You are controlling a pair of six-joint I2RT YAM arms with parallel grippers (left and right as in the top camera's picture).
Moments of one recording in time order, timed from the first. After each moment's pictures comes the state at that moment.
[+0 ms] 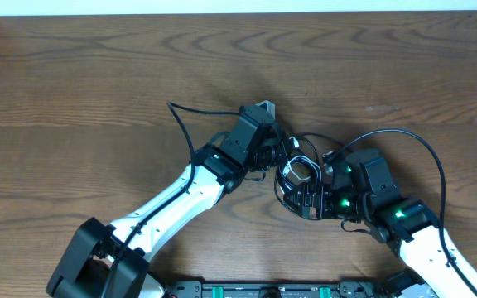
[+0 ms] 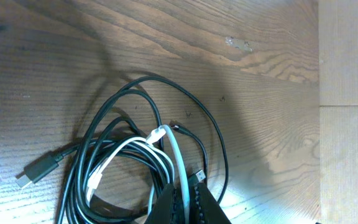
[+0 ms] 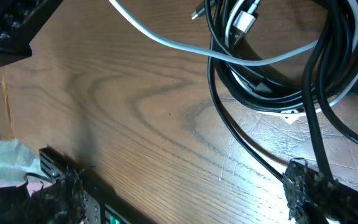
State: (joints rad) left arm -0.66 1.56 0.95 -0.13 0.29 -0.95; right arm 0.43 1.03 0.58 -0.52 -0.50 0.59
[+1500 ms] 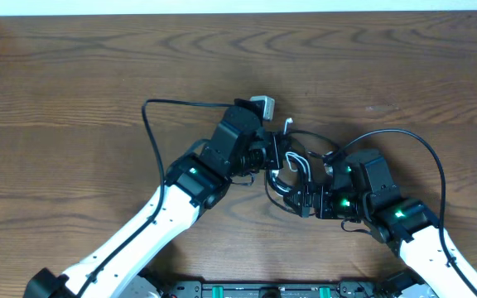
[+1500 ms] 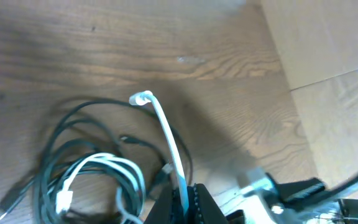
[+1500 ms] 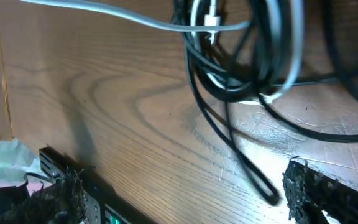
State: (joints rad) left arm -0.66 1.33 0.95 -0.21 0.29 -0.74; right arm 0.43 1.03 0.58 -0.52 -0.50 0.59
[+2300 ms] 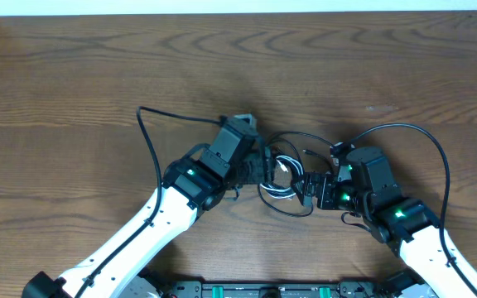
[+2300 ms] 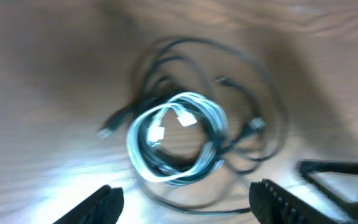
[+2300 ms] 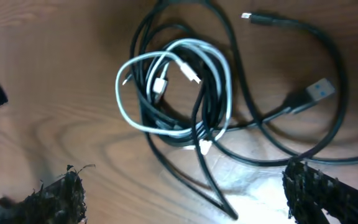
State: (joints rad) left arm -0.66 1.32 0.95 -0.57 0.10 -0.72; right arm 0.43 1.03 0.58 -0.45 -0.29 0.59
